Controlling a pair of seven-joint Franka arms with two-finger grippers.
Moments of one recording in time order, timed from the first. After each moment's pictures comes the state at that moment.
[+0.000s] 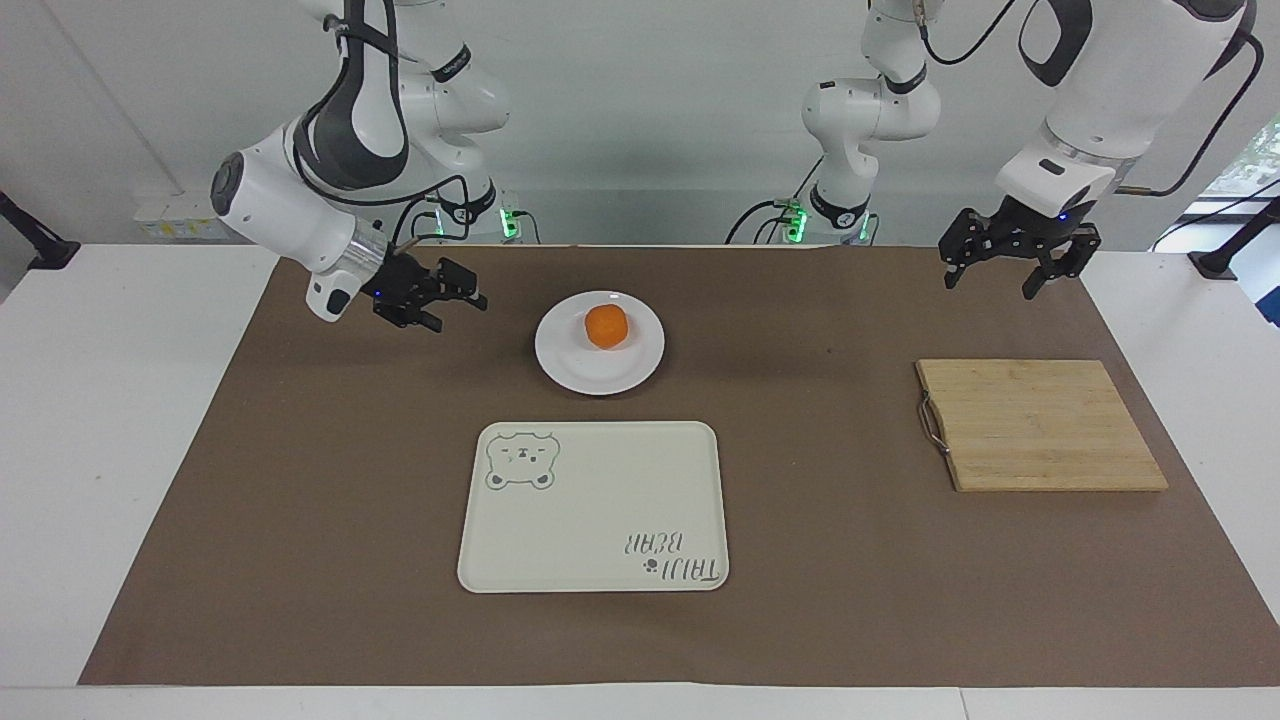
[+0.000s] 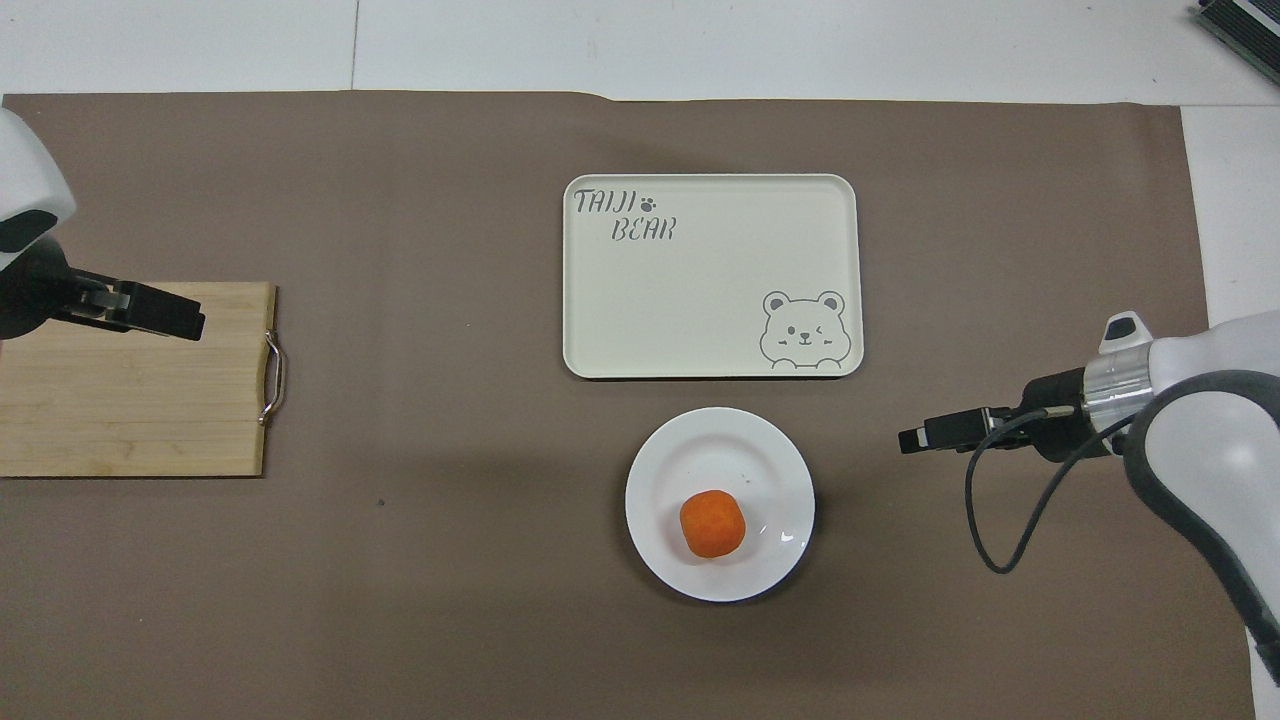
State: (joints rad) left arm -0.10 0.00 -0.02 -1.58 -0.01 1.60 0.12; right arm 0.05 -0.08 -0.10 -2.22 0.61 1.87 -0.37
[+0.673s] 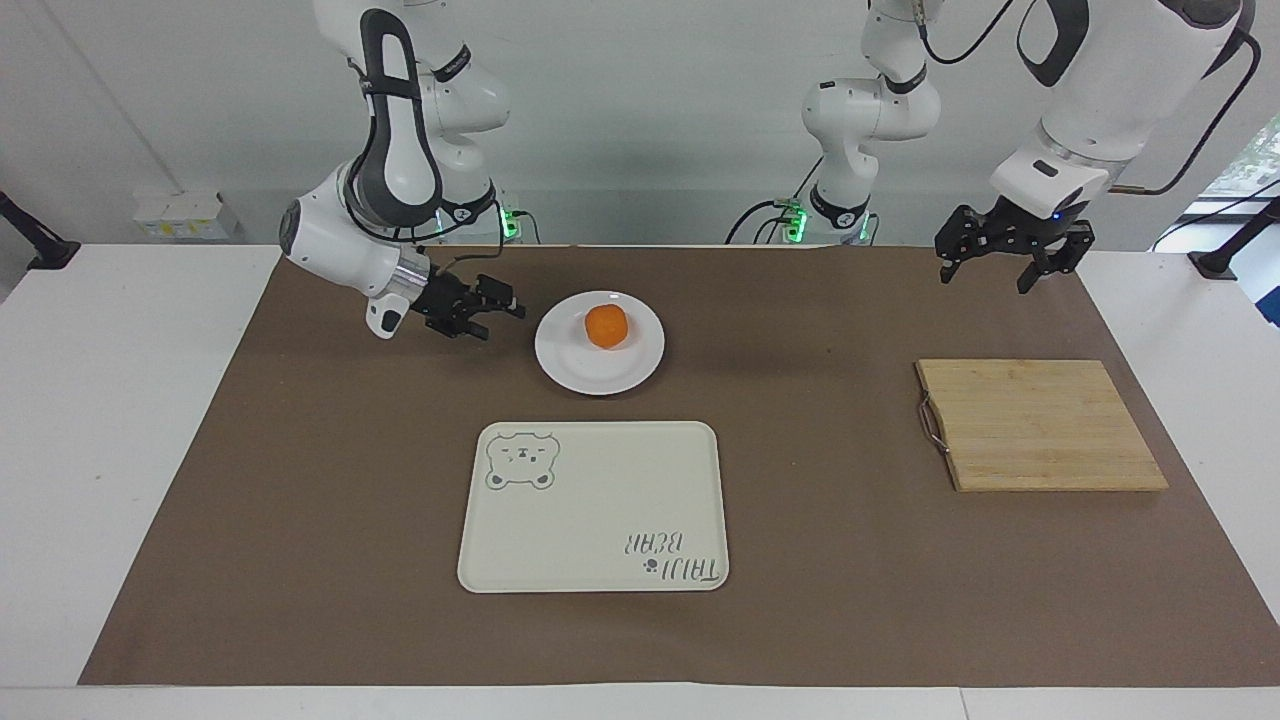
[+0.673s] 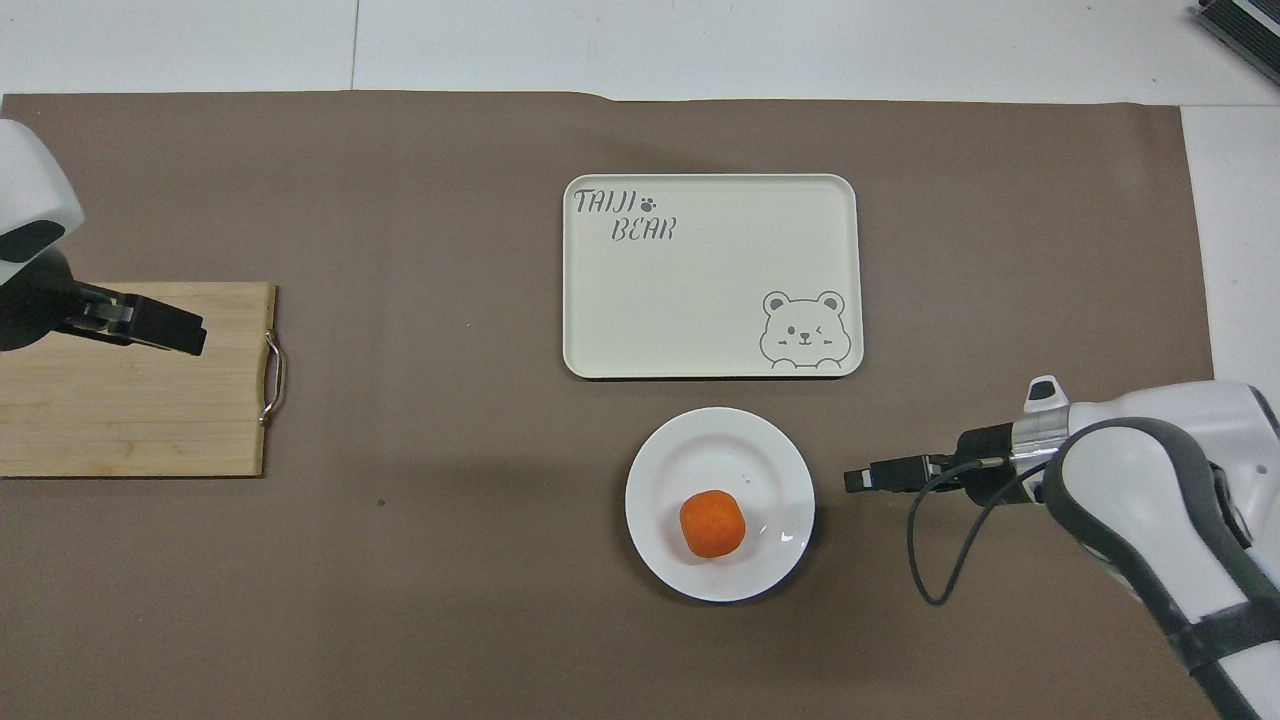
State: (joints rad) left arm -0.10 0.00 -0.02 -1.58 -0.01 1.56 0.12; right arm 0.12 -0.07 -0.10 -2.42 0.83 2.03 -0.49
